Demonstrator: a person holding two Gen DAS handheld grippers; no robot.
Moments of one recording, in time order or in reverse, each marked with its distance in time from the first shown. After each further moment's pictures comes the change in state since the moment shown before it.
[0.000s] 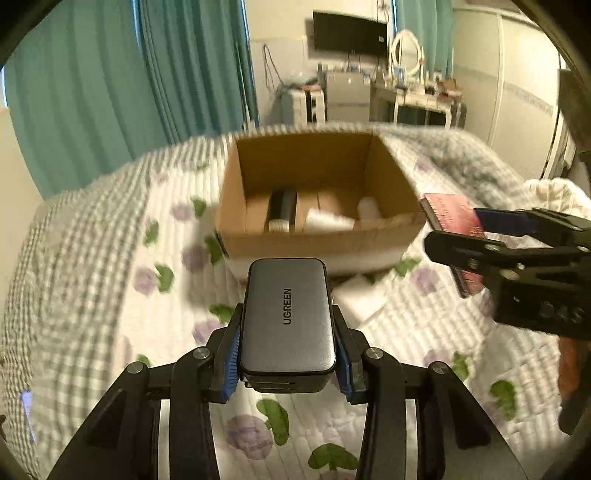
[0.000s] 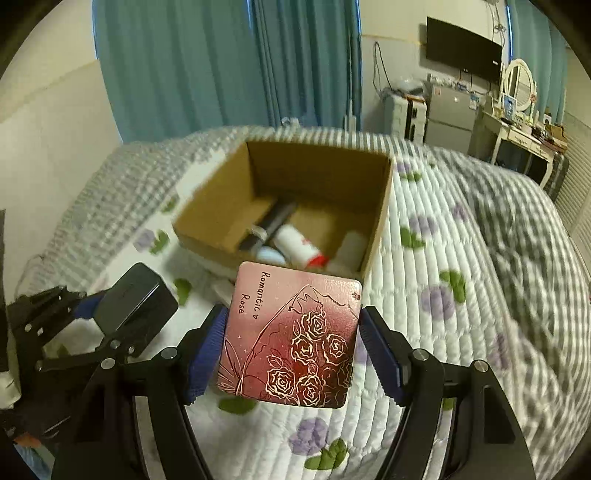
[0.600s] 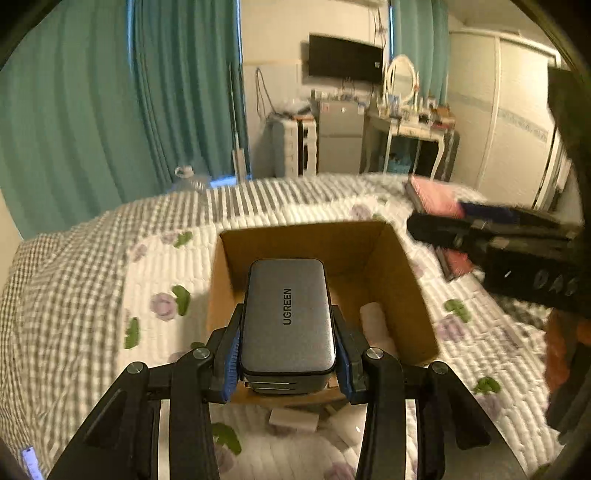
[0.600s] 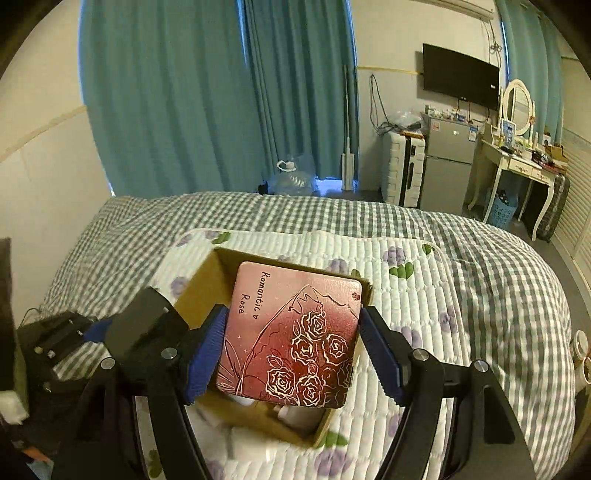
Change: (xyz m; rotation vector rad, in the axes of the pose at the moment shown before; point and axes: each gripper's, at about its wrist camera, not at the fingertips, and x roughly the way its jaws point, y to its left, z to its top) left arm 0.064 0.003 0.111 -0.002 -0.057 -0.053; right arm 0.034 -0.043 0.126 0.011 -0.104 0.006
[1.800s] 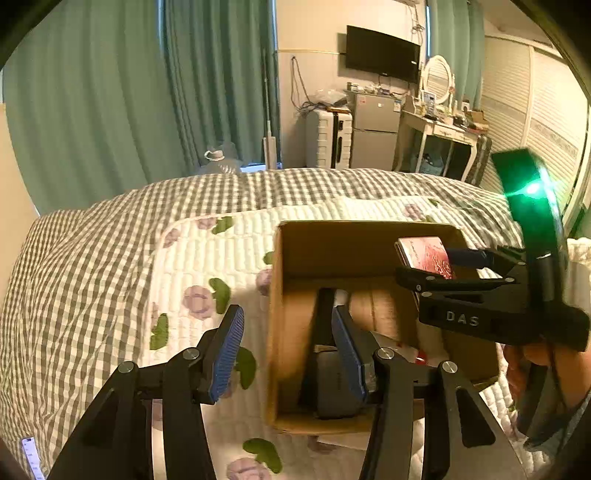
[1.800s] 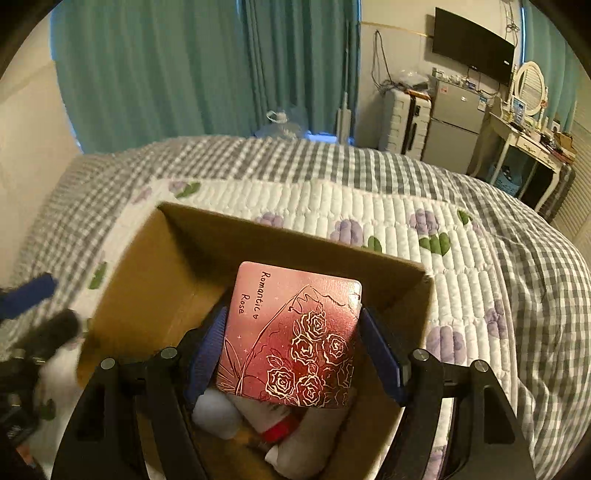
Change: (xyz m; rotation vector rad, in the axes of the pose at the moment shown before) left arm 0.019 0.056 -0.001 -0.096 0.020 0.079; right arm 0.125 0.009 -0.008 -0.029 0.188 -0.071
